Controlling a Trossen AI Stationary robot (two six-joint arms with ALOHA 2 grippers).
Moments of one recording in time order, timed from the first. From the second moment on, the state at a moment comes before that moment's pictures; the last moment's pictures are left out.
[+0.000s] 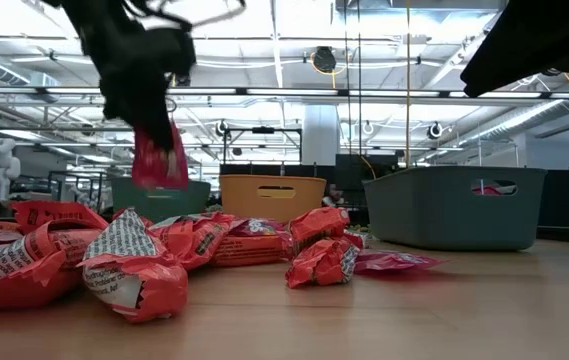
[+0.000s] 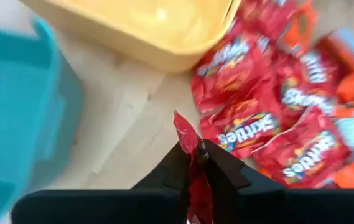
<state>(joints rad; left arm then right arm) -0.13 1.28 0.87 -0.65 -0.27 -0.64 0.73 1.48 1.01 -0.75 0.83 1.16</state>
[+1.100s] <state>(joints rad) 0.39 1.02 0.87 -0.77 -0.18 -0.04 0.73 1.48 1.01 -0.74 0.83 1.17</state>
